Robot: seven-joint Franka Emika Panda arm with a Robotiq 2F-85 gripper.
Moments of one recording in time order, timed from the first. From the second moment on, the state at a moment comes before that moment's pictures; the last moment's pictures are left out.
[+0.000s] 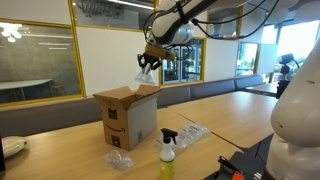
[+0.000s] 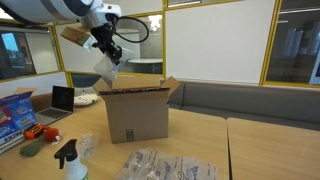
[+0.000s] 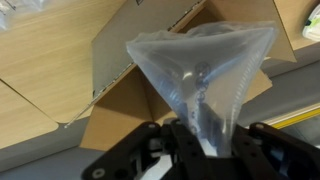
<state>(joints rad) -0.07 -0.24 0.17 -2.21 -0.04 2.59 0.60</state>
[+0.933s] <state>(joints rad) -0.06 0.37 0.06 -1.62 0.23 2.41 0.23</state>
